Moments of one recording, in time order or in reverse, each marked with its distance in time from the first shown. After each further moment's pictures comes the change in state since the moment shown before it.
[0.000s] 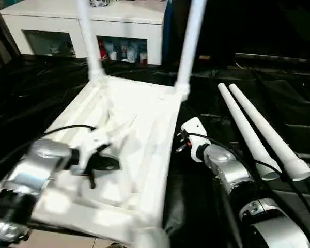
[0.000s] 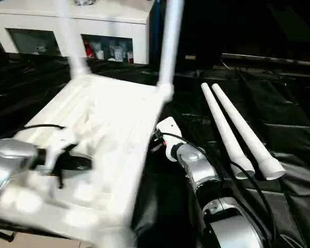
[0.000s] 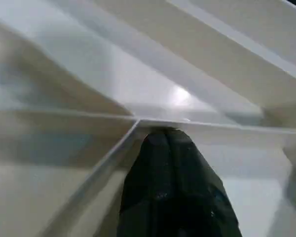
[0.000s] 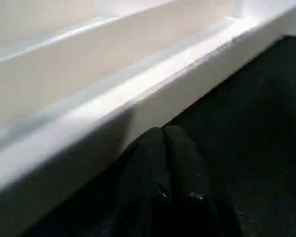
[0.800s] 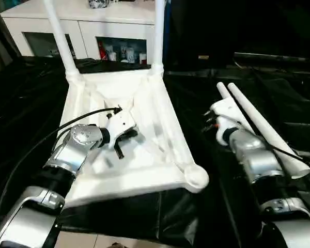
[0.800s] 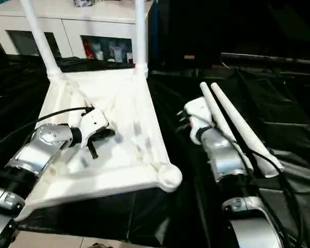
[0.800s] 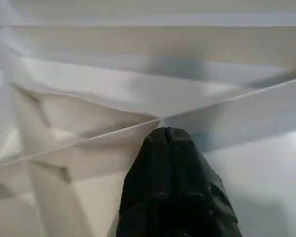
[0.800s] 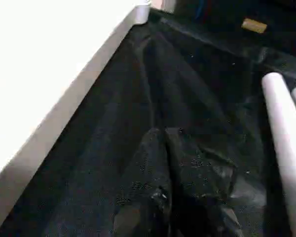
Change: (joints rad) left arm -0.237 -0.183 -0.020 0.449 0.190 -0.429 0.496; right arm 0.031 -0.146 -0.146 -0.316 0.029 0.223 -0.120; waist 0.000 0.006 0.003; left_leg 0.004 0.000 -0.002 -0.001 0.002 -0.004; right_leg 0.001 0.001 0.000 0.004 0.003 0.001
